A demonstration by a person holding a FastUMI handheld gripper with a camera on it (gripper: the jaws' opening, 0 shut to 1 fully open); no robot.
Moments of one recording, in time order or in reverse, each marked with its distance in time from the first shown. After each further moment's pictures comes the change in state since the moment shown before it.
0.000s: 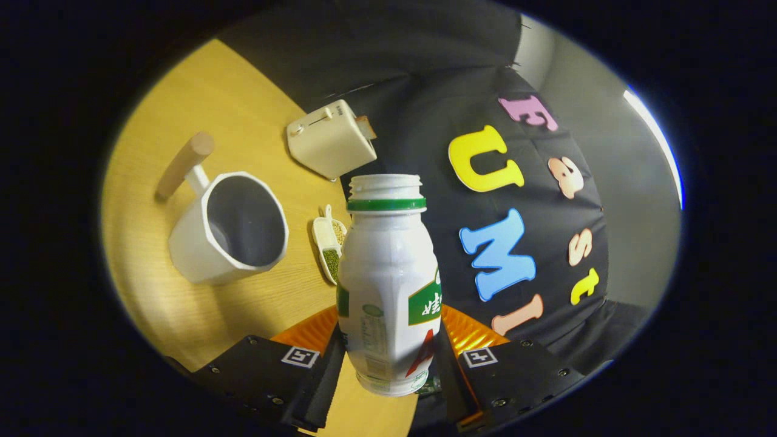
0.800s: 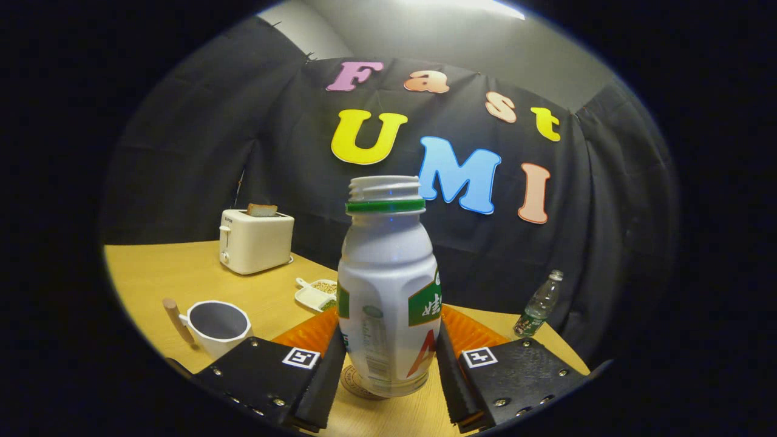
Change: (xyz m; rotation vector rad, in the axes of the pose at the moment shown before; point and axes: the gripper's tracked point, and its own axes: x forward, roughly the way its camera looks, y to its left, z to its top) arm -0.003 -0.040 -0.040 0.898 -0.058 -0.001
